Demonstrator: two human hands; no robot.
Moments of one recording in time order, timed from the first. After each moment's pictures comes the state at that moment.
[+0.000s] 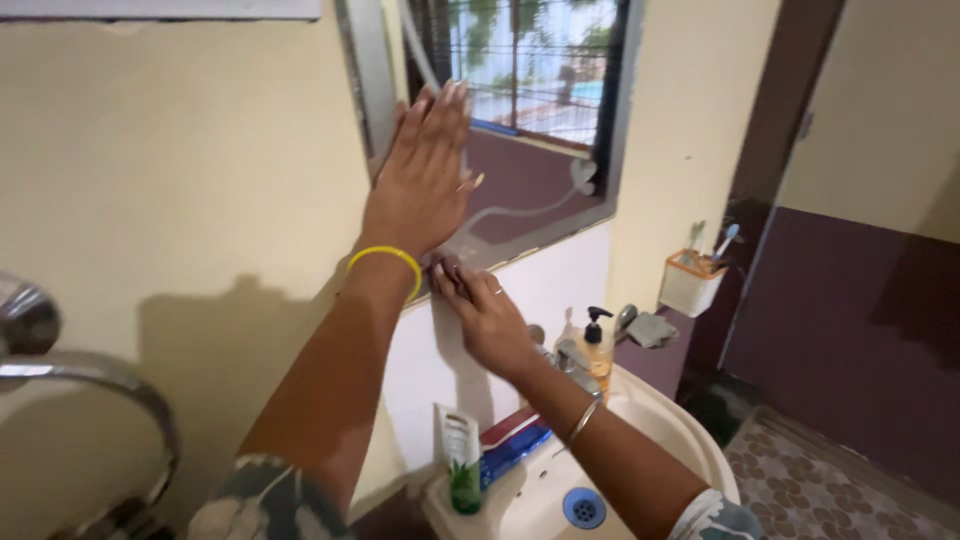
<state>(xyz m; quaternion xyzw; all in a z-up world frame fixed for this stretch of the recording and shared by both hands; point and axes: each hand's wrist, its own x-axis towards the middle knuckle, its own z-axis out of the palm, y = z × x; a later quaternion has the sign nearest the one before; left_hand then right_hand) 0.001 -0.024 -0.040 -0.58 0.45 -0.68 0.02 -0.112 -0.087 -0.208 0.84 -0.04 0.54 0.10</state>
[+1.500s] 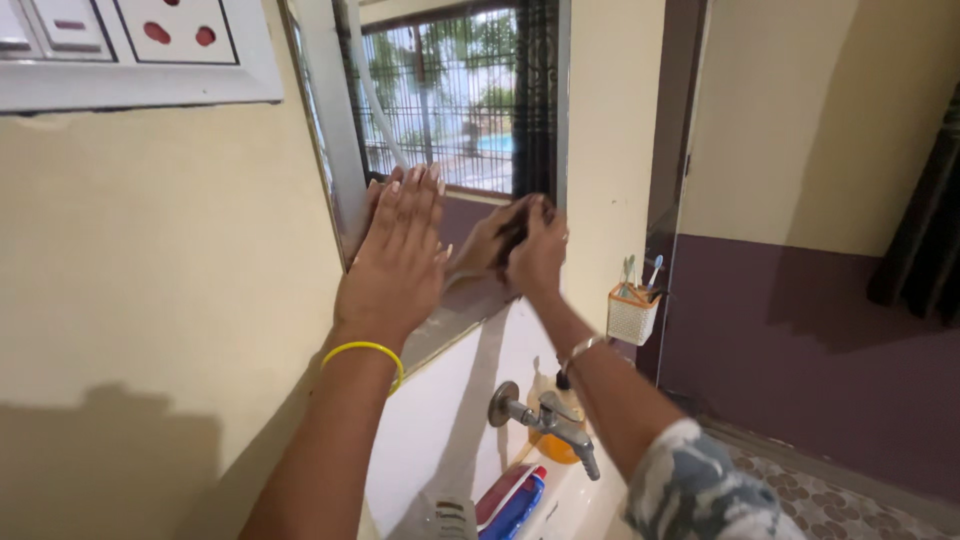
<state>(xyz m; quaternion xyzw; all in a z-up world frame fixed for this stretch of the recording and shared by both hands) 0.015 -0.028 -0.045 -0.57 0.49 -0.66 0.01 -0.113 -0.258 -0.117 0.66 -0.40 0.64 0.05</state>
